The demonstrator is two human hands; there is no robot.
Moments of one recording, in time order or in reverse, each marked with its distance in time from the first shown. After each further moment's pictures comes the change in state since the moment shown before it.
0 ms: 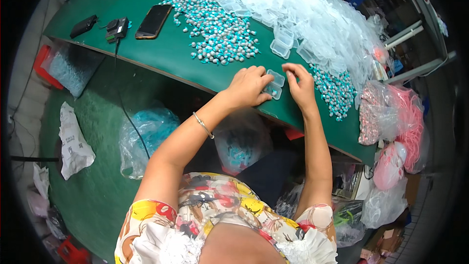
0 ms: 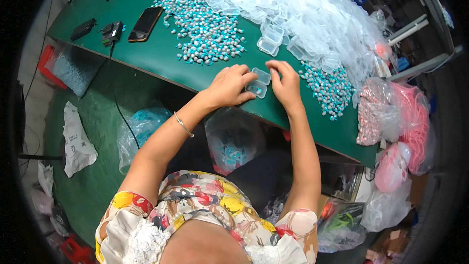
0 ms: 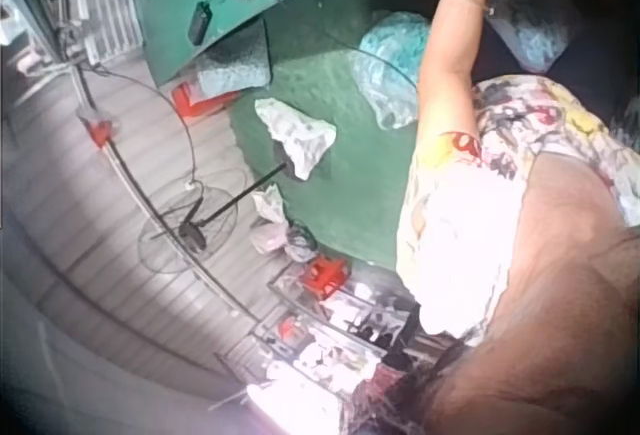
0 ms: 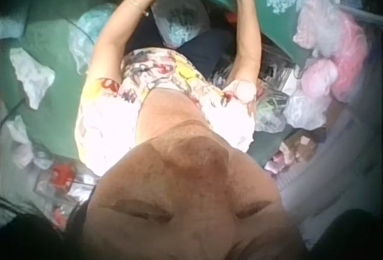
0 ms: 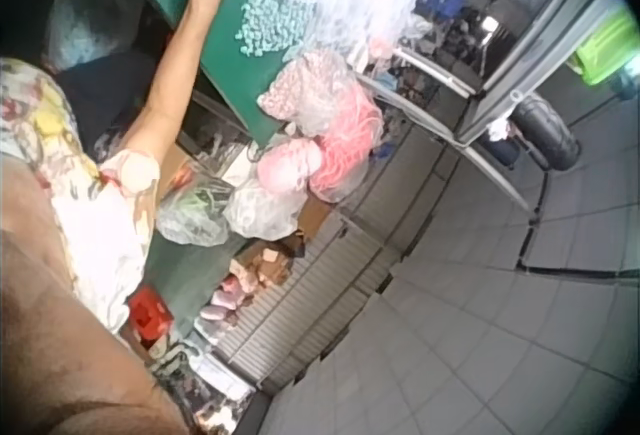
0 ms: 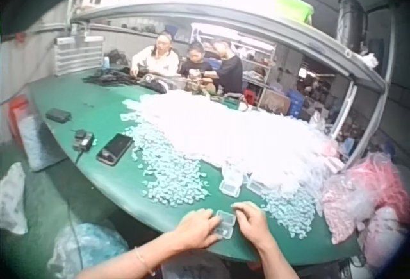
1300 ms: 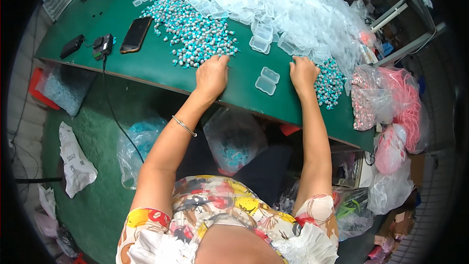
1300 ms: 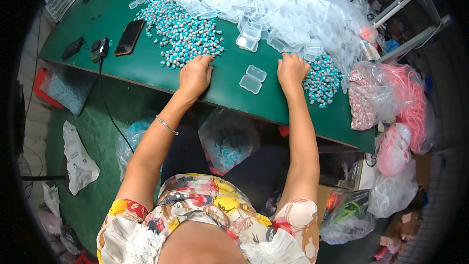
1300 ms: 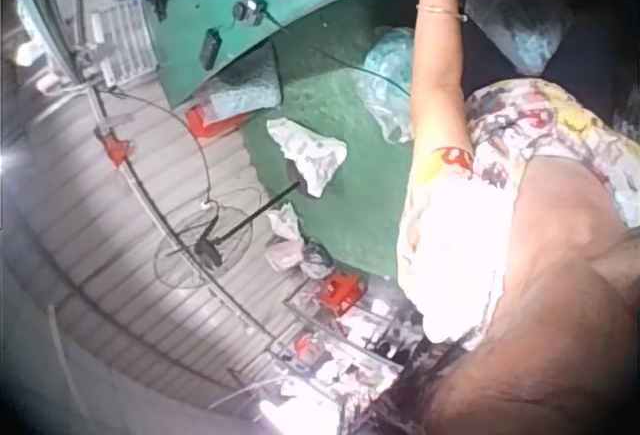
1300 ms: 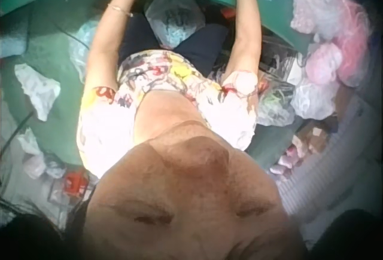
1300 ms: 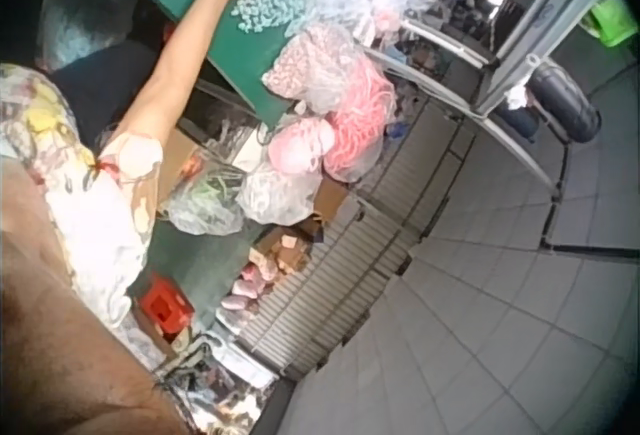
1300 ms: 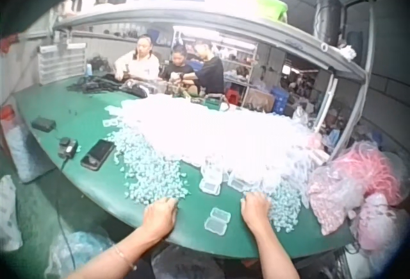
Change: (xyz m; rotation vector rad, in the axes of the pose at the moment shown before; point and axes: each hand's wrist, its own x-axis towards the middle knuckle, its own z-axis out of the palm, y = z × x) left_hand -0.001 -0.023 -0.006 0.217 0.306 -0.305; right_hand -0.001 0.069 -0.037 -0.897 0.199 0.105
